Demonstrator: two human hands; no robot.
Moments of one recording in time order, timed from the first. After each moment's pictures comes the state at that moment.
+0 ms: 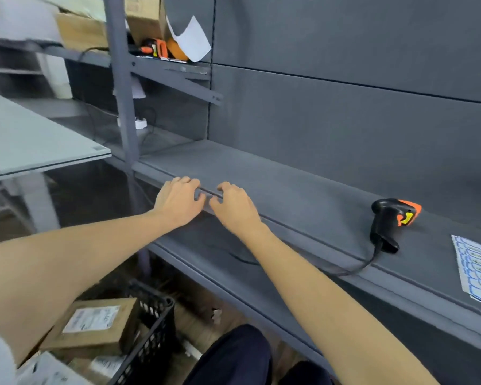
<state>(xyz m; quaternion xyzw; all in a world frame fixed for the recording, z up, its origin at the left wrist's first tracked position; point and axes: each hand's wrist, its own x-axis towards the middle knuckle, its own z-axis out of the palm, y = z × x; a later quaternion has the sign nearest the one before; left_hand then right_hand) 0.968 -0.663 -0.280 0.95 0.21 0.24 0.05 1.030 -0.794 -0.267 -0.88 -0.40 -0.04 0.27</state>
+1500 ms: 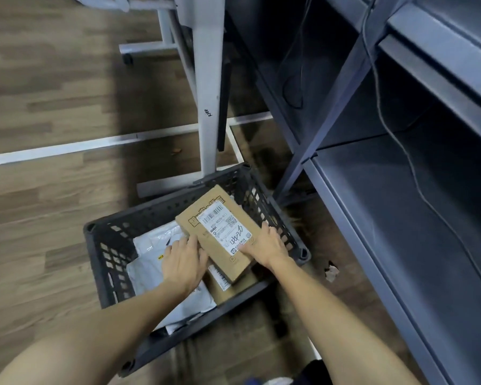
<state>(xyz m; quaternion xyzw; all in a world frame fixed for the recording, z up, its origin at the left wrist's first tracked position) 0.761 -0.525 -0.653 0.77 0.60 0.00 0.20 0.961 -0.544 -0.663 -0.83 -0.44 0.35 0.02</state>
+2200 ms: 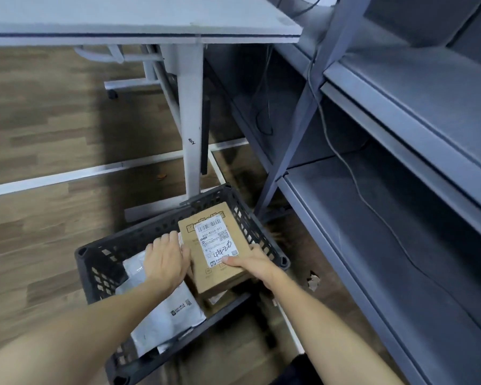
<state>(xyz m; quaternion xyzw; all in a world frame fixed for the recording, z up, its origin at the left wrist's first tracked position) 0.758 -0.506 -0.598 0.79 0.61 0.03 0.13 0.960 -0.576 -0.618 -0.74 -0.26 0.56 0.27</state>
